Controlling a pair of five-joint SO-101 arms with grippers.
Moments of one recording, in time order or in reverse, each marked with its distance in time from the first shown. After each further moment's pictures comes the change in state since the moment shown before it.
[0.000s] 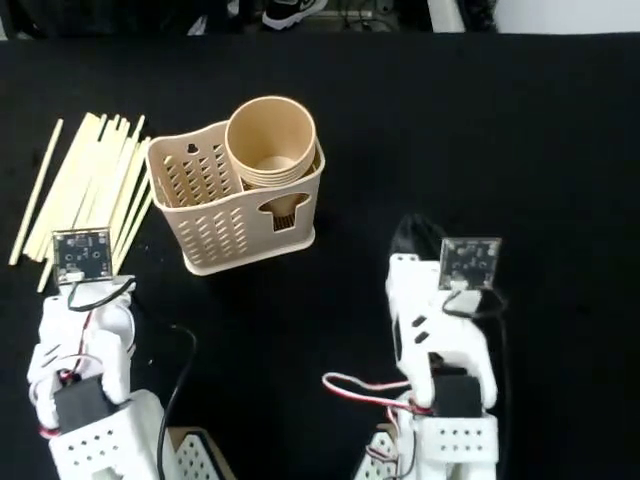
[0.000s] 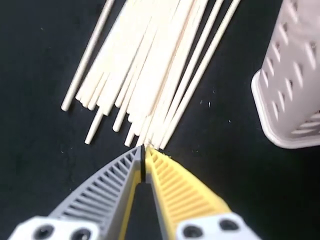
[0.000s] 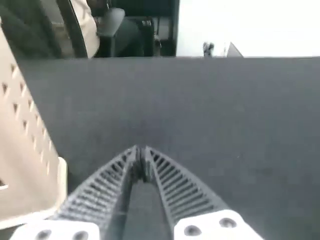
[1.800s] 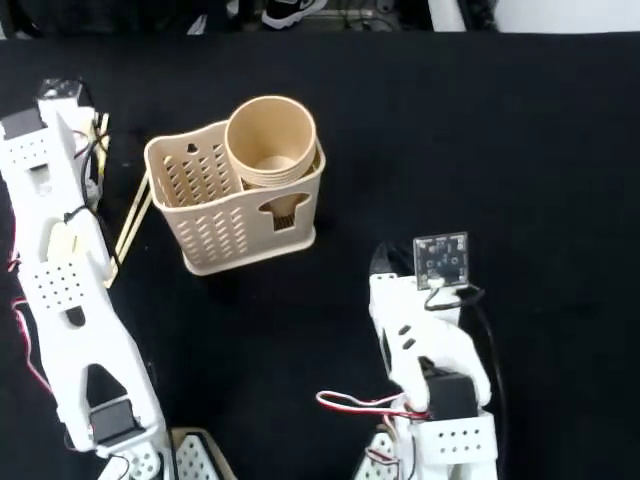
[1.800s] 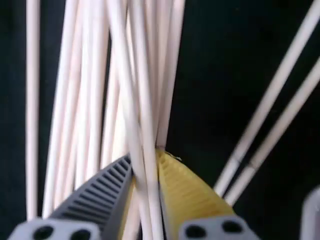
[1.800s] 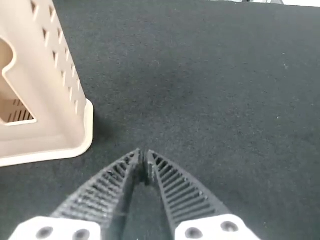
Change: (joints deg) left arm 0.0 156.7 -148.5 34.5 0.3; right arm -5.2 -0.3 0.0 9.4 0.0
